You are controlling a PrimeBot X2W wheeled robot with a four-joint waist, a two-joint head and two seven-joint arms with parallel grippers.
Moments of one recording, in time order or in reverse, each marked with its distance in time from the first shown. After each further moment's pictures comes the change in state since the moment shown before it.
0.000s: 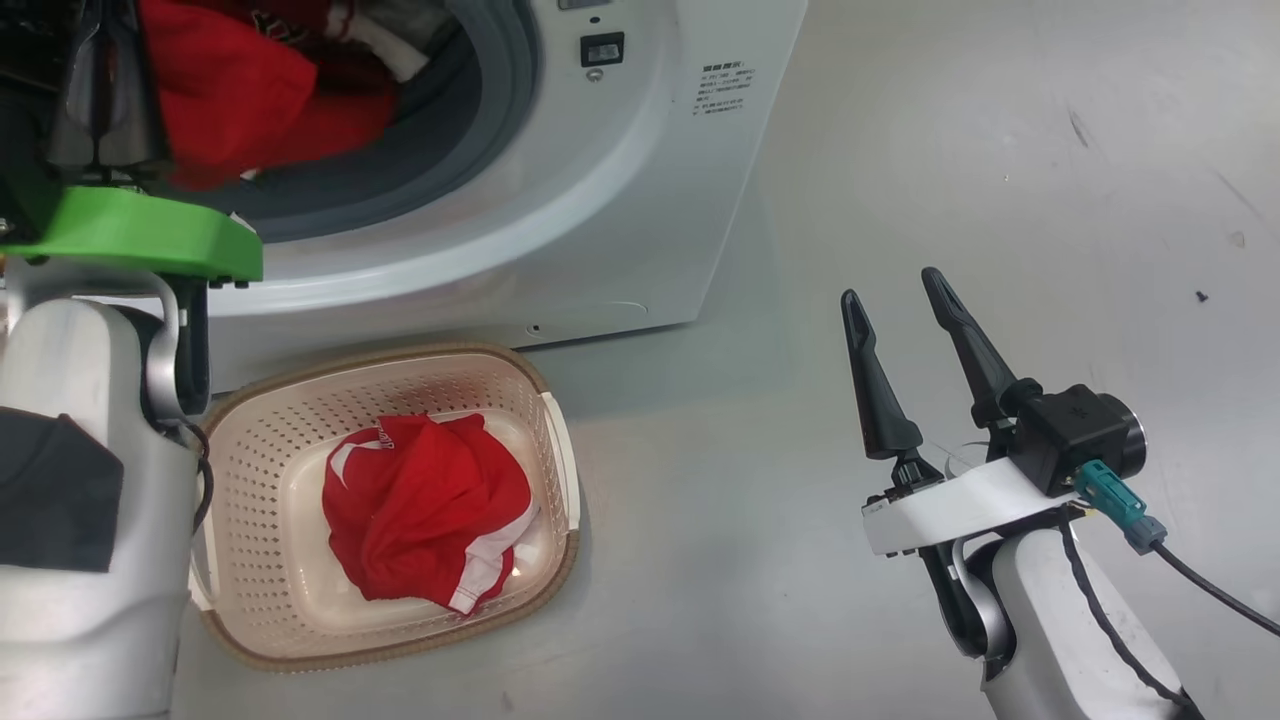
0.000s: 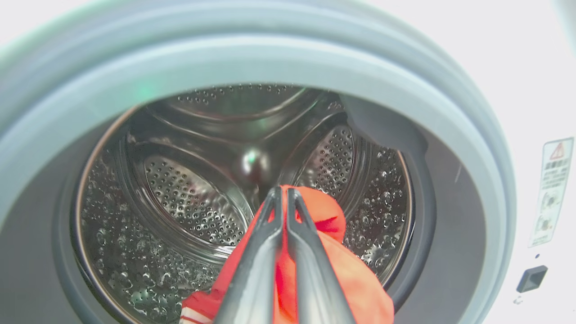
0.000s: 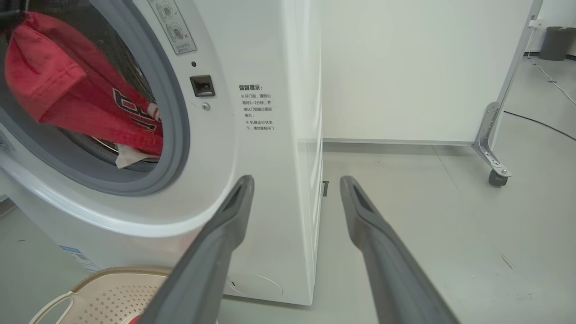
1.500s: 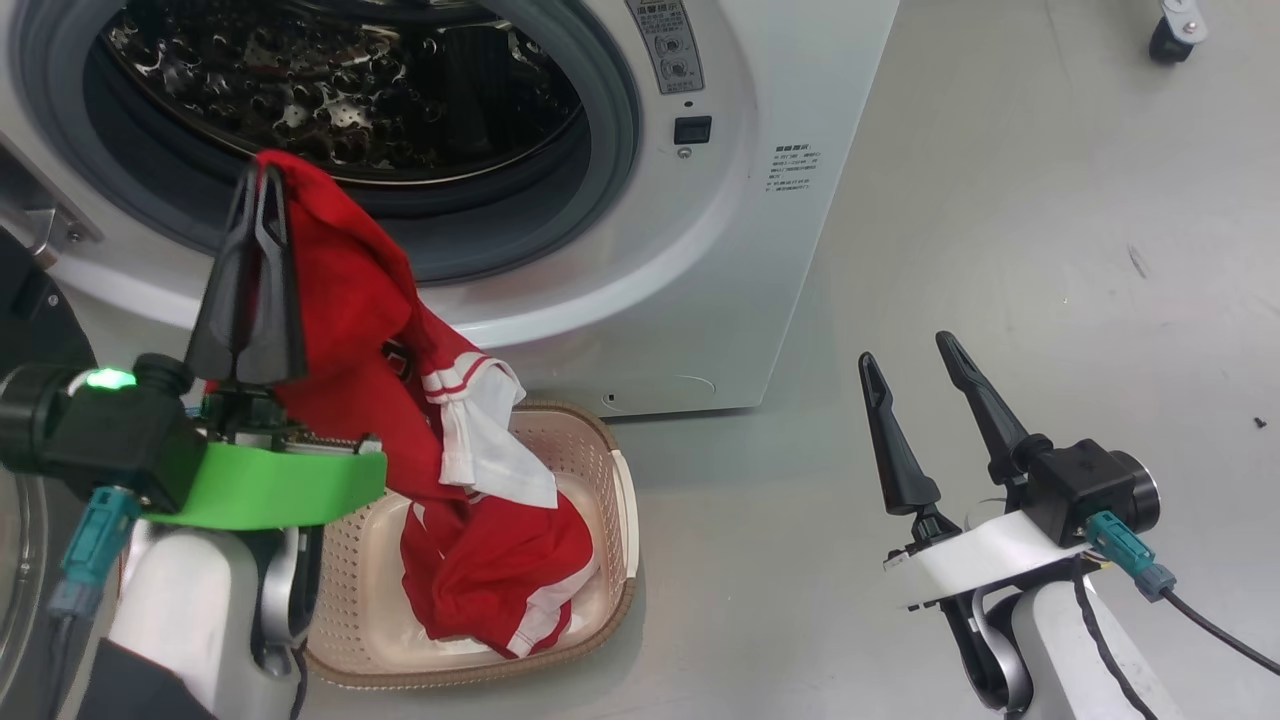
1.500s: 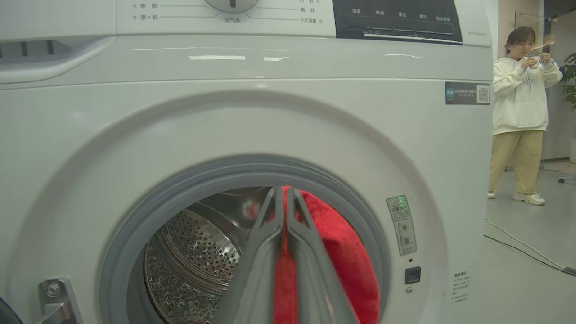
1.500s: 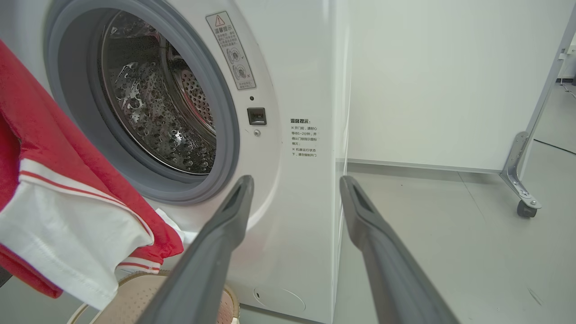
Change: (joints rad) left arm 0.391 -0.039 -0.054 -0.482 0.052 0.054 0.028; right arm 0.098 0.001 -0.050 0.003 -0.033 0.048 0.000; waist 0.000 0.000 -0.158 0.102
